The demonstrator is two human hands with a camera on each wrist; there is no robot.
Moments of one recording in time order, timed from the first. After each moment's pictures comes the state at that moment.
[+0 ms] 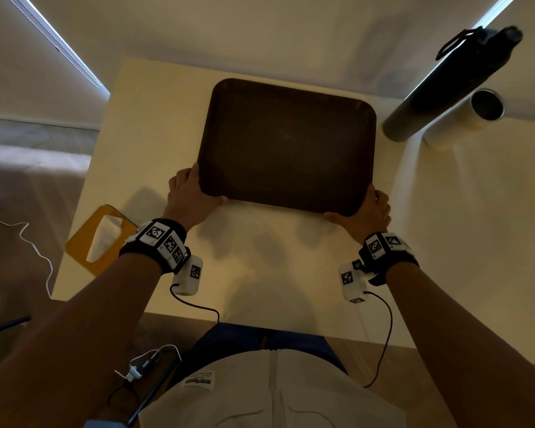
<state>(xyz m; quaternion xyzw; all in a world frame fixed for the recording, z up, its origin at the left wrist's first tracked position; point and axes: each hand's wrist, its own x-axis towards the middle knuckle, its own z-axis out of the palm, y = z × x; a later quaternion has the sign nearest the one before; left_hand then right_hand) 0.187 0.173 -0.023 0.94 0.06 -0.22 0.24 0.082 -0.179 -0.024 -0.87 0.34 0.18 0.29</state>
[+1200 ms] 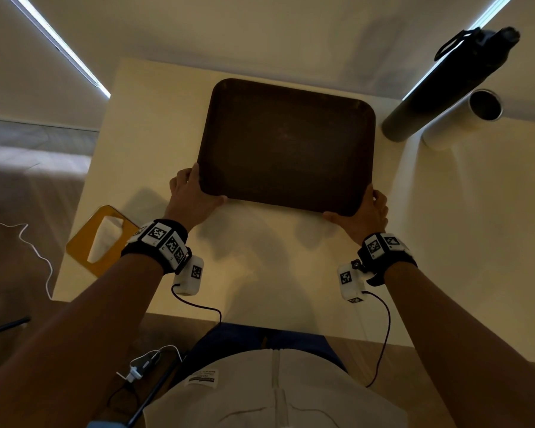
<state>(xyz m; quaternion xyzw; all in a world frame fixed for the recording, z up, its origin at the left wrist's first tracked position) 0.187 0.174 -0.027 0.94 0.06 -0.22 0.26 0.081 -0.174 -0.027 -0.86 0.35 0.19 0.31</state>
